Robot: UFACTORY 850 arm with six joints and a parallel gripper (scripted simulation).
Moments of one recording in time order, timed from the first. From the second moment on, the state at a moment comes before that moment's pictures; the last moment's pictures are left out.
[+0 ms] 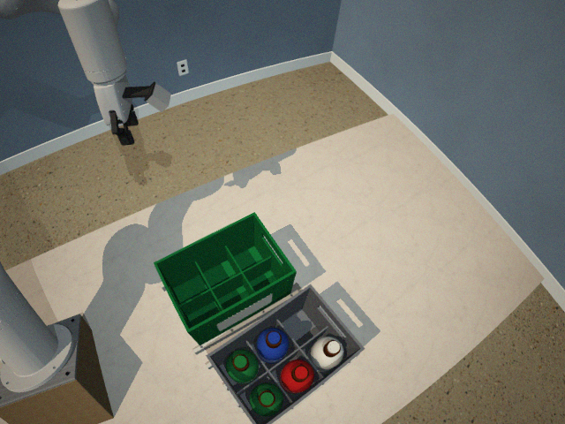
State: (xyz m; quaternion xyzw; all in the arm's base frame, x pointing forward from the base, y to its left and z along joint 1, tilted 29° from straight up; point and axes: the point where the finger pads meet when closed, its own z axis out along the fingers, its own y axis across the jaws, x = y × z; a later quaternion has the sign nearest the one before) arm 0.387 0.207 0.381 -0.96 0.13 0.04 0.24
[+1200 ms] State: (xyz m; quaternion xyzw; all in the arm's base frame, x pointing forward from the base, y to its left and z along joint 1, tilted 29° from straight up) arm 0.490 0.225 0.276 -0.92 -0.32 -0.07 0.22
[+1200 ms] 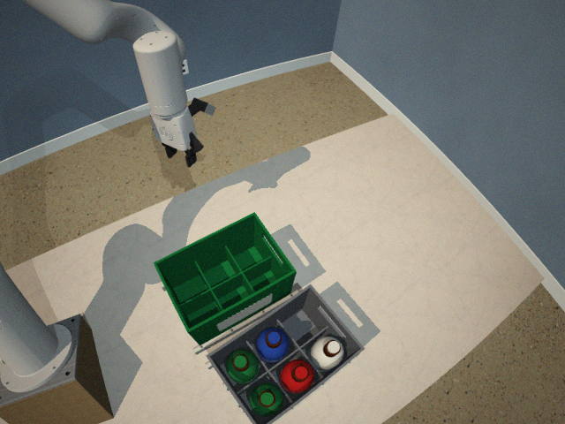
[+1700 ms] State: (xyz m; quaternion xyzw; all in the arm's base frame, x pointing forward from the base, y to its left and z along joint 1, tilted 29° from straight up) arm 0.492 0.226 0.274 -0.83 -0.50 -0.11 0.21
